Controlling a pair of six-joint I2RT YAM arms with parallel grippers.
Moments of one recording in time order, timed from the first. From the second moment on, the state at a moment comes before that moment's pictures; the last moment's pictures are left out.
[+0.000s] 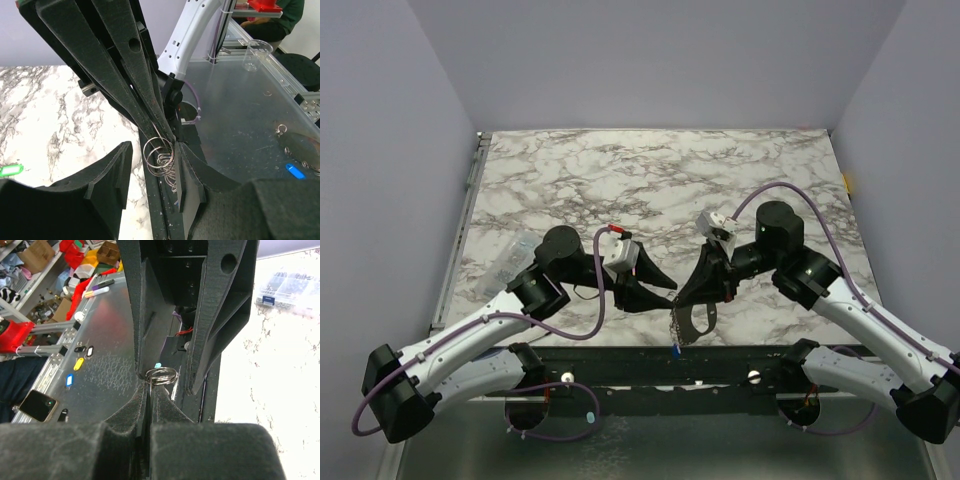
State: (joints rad) left arm -0.84 0.93 0.72 0.27 0.92 -0.11; right arm 0.70 0.96 0.87 -0.16 -1.16 0.11
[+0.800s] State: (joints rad) left arm -0.84 0.95 0.72 0.27 0.96 -0.11; right arm 0.70 0.96 0.88 -0.16 -1.13 0.10
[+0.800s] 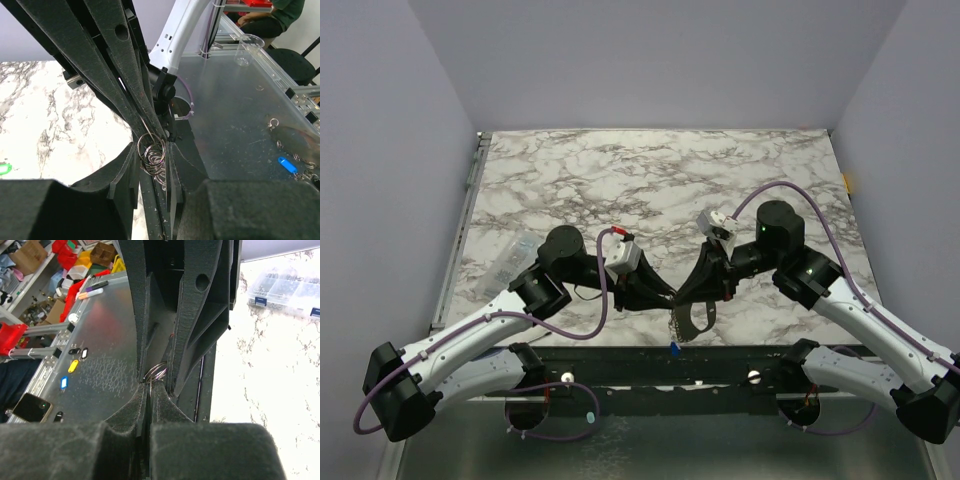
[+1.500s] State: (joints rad) left arm -0.82 1.02 0.74 0.16 0.99 -0.17; right arm 0.72 1.02 0.88 -0.23 -1.09 0.08
